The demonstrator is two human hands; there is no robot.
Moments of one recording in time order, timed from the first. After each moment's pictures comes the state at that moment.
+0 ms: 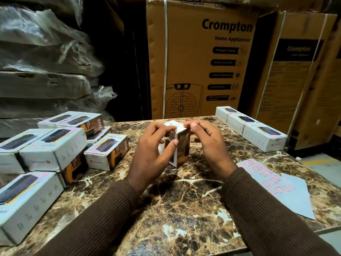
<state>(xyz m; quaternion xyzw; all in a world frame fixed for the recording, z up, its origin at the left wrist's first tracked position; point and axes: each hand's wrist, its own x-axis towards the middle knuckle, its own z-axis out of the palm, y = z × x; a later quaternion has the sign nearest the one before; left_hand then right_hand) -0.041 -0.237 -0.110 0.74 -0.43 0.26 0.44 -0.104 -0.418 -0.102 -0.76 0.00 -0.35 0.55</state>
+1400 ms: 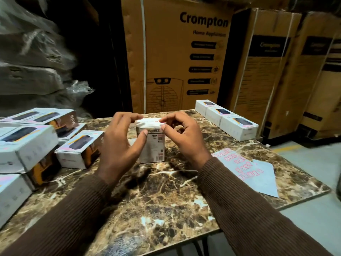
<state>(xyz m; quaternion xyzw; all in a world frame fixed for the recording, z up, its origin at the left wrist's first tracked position) -0.038 -0.227 -0.101 0.75 -0.40 0.32 0.42 -0.118 -0.412 -0.094 -0.80 -0.04 -0.41 0.44</state>
